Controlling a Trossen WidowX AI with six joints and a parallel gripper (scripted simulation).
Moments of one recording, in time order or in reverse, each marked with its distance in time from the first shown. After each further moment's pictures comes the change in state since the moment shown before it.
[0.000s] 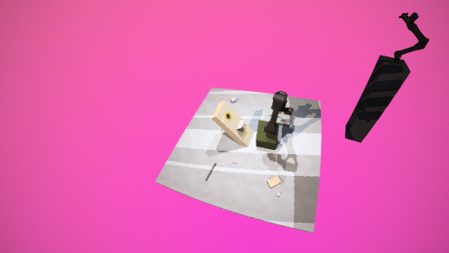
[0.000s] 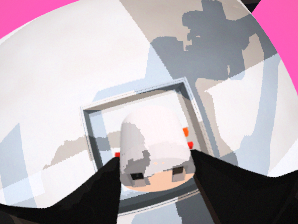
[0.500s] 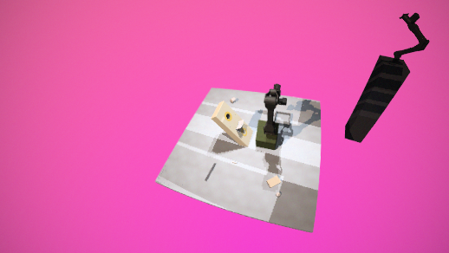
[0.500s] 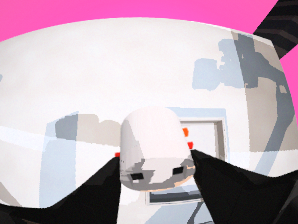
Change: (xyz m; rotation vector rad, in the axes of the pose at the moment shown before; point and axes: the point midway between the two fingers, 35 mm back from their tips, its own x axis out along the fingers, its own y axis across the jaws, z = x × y) arm -0.061 0.069 0.035 -0.254 -0.032 0.149
